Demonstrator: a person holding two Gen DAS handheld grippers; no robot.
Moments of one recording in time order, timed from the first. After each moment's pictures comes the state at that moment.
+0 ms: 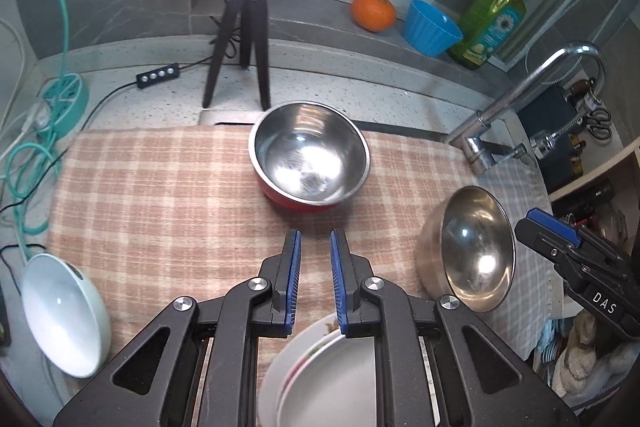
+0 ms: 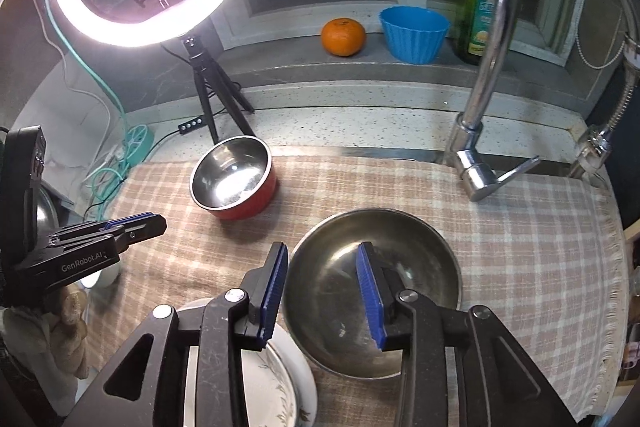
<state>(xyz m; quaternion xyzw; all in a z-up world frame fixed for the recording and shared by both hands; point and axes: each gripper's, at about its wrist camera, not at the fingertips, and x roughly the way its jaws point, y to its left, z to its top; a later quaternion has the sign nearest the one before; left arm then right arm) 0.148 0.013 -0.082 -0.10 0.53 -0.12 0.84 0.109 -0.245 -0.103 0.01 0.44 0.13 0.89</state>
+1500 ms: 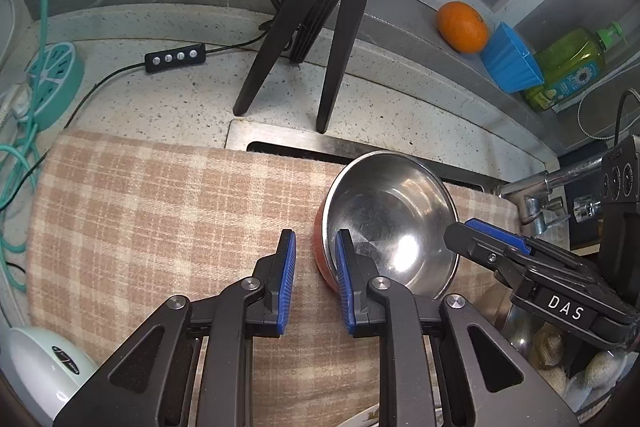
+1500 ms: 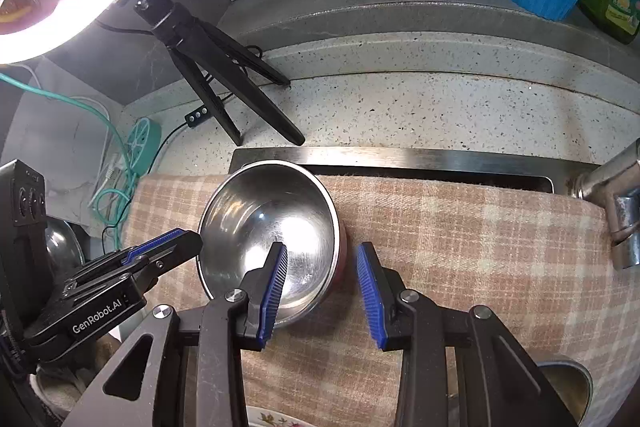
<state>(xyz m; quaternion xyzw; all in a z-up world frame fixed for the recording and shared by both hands) 0.234 0.042 -0.137 -0.15 0.57 -0.08 0.81 0.254 -0.165 -0.171 0.06 0.54 0.20 0.81</state>
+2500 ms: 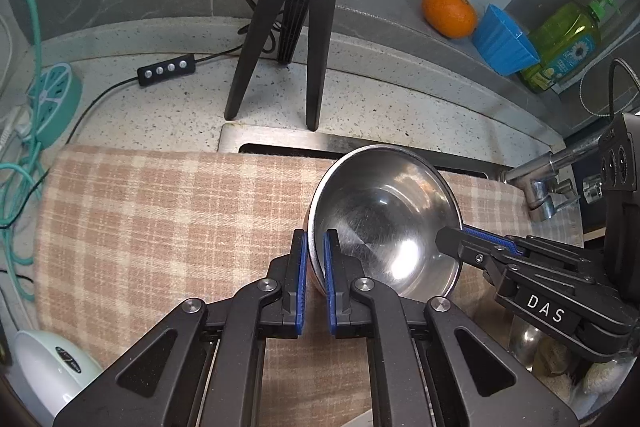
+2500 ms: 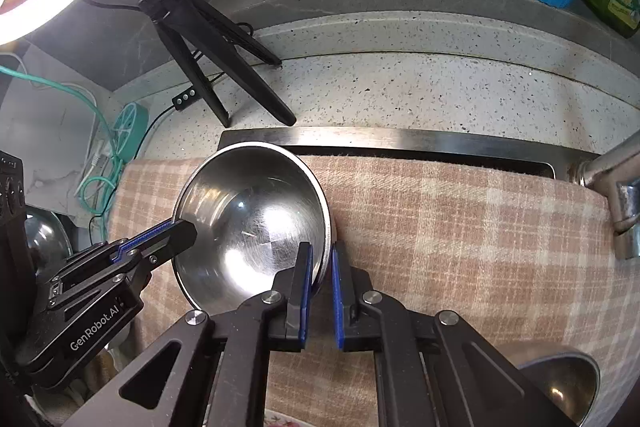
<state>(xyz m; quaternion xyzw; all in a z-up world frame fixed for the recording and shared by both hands) 0.231 0.022 -0.133 -0.11 0.56 -0.08 0.82 0.249 -0.160 -0.183 0.04 0.56 0.18 0.81</state>
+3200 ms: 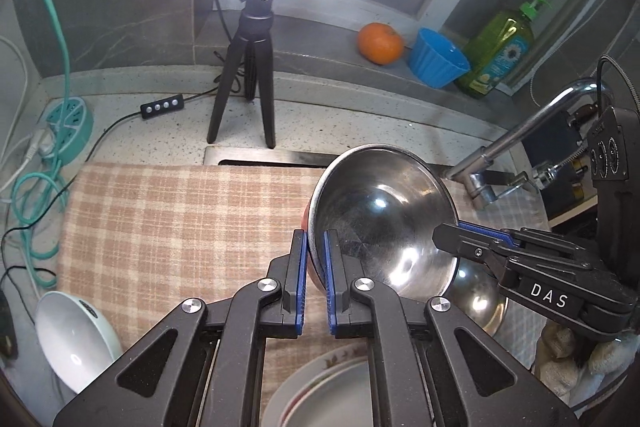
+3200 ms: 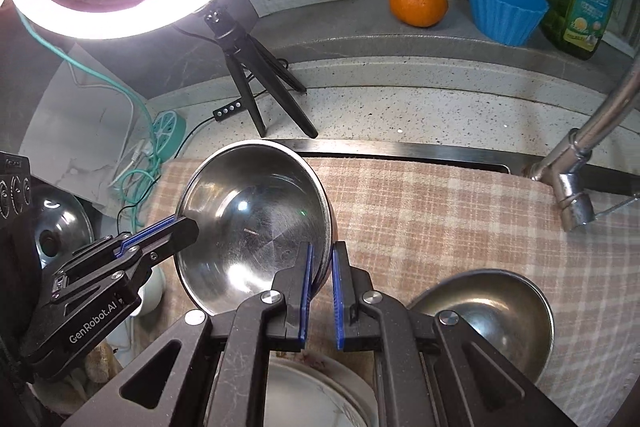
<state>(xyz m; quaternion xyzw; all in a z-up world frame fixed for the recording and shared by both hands) 0.177 0.005 -0.061 -0.10 0.51 -0.12 0.84 0.185 -0.185 -0.115 0.03 0.52 0.19 0.83</state>
